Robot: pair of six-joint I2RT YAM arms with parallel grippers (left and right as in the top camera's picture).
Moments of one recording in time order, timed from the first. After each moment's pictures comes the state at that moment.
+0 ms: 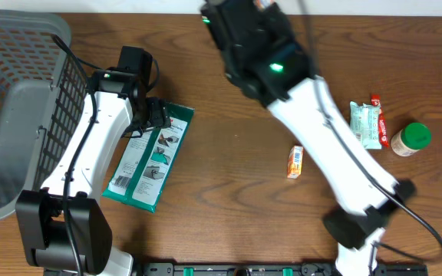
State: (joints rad) left arm -0.14 1.69 1.39 -1.11 -0.08 -0.39; right arm 0.69 2.01 2.27 -0.99 0.90 -0.24
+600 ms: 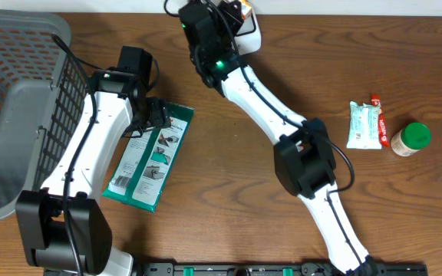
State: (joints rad) left arm -0.14 1.69 1.39 -1.11 -0.08 -0.39; right arm 0.62 2.51 2.27 -0.10 1.00 -0.87
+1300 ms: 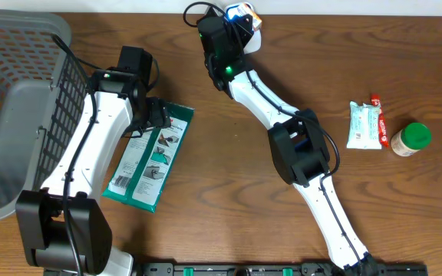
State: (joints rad) left arm -0.14 1.69 1.39 -1.11 -0.08 -0.39; right arm 0.55 2.68 2.27 0.05 0.97 -0.87
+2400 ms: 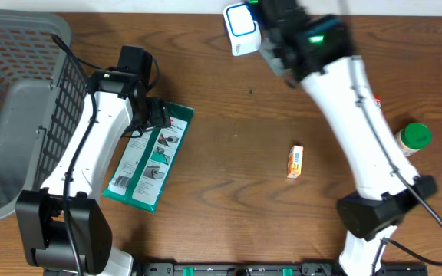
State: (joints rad) left arm -0.14 1.69 1.39 -1.11 -0.08 -0.39; right arm 0.47 1.97 2.29 -1.35 0.39 -0.18
